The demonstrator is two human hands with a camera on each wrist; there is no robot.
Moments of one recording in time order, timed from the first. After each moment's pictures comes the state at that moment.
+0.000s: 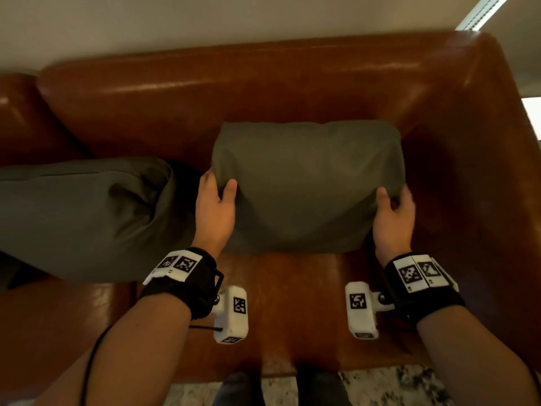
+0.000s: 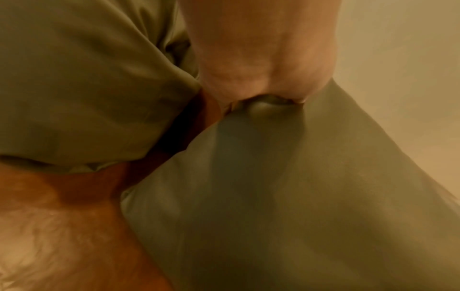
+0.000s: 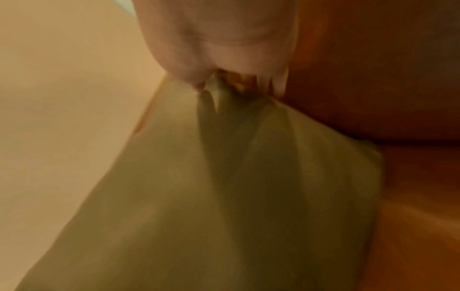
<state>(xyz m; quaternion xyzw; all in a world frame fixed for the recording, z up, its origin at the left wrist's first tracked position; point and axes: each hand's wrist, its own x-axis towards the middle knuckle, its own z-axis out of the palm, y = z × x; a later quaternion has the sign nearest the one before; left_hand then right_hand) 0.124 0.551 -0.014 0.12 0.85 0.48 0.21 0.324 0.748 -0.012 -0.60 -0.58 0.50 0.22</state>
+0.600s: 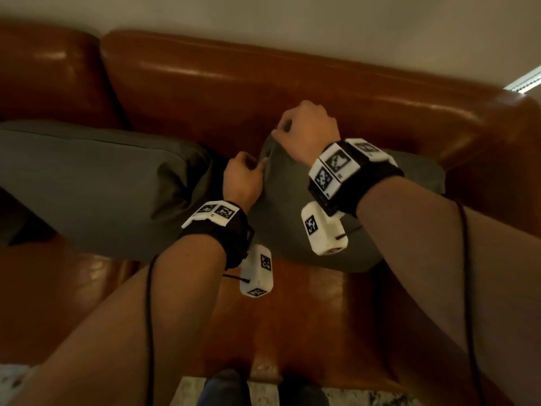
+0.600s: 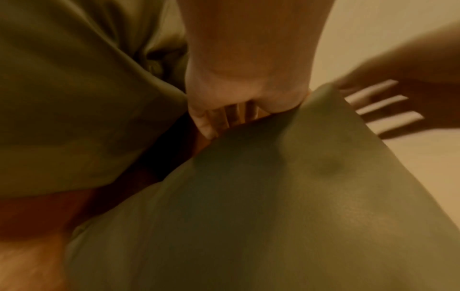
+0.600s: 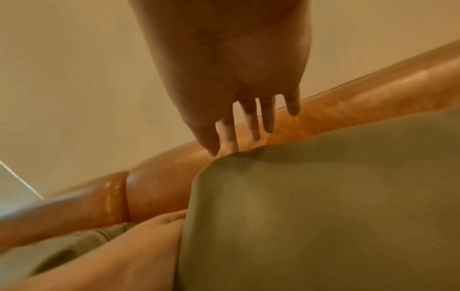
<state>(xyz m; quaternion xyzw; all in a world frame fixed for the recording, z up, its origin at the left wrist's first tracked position) 0.059 0.558 -0.011 0.03 0.87 0.42 0.25 0.083 0.688 0.084 -0.22 -0.95 0.22 -0.11</state>
